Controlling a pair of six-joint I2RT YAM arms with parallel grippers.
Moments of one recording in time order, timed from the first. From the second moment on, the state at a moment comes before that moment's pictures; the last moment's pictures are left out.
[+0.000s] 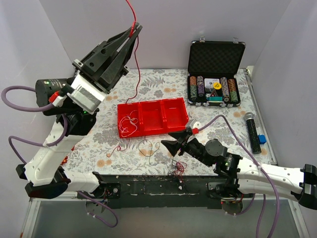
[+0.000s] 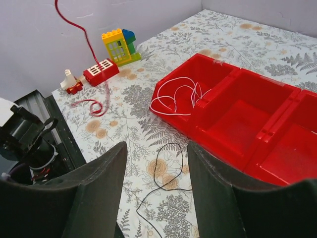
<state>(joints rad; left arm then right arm) -0.88 1.26 1.87 0.41 0.42 0.63 1.22 0.79 0.43 0.41 0.25 0.21</state>
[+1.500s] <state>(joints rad) -0.88 1.75 1.99 0.74 0.35 0.69 1.11 0.70 0.46 0.33 0.53 0.08</state>
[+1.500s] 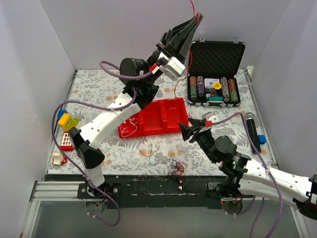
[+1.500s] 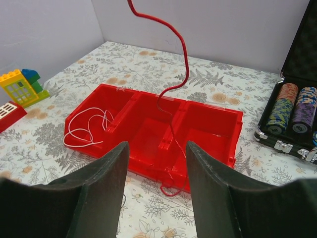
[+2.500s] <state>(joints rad) -0.80 1.88 2.18 0.76 0.35 0.73 1.10 0.57 0.37 0.22 0.56 0.17</state>
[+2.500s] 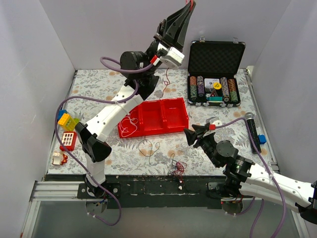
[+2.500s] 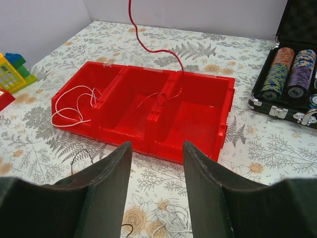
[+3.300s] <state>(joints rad) -0.80 2.01 2.31 0.75 0.36 0.78 1.09 0.56 0.36 0.21 0.56 0.18</state>
